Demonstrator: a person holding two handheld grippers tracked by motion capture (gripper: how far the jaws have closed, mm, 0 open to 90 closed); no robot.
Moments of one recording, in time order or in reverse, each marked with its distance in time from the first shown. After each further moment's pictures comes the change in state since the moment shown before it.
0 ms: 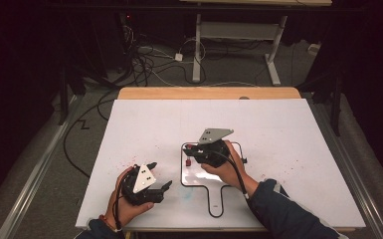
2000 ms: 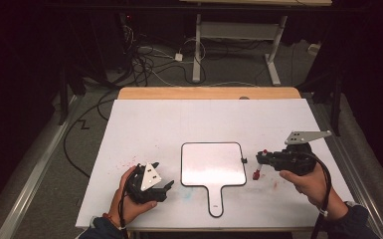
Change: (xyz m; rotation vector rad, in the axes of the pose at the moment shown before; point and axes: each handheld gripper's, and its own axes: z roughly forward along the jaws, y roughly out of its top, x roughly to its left) left arm -0.002 0.003 0.013 0.057 0.023 0.033; right arm -0.052 -0.066 -0.179 0.086 -0.028 0.285
